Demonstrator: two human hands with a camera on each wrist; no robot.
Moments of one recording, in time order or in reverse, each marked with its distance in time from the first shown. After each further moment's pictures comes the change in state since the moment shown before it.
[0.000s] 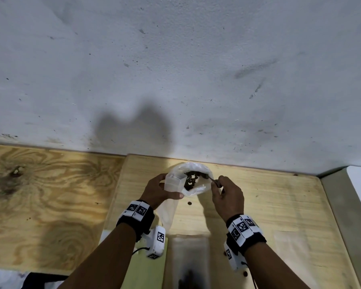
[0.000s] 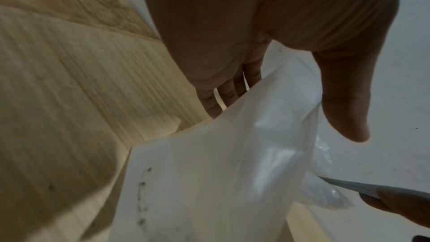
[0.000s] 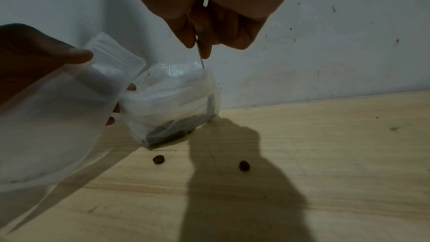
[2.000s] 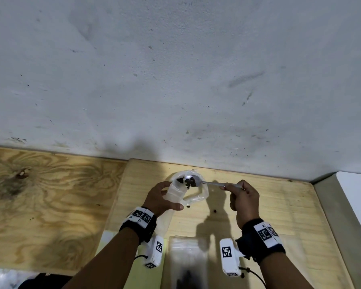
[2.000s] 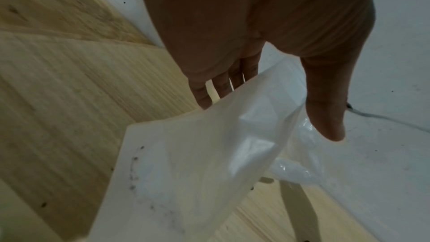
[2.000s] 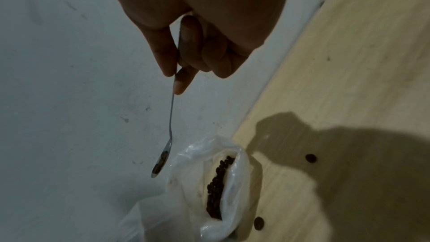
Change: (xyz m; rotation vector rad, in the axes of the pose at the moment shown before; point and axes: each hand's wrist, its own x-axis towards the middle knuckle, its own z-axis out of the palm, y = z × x) left_hand -0.019 -0.013 0.007 0.135 0.019 0.007; right_hand -0.008 -0.024 -0.062 0.916 0.042 0.465
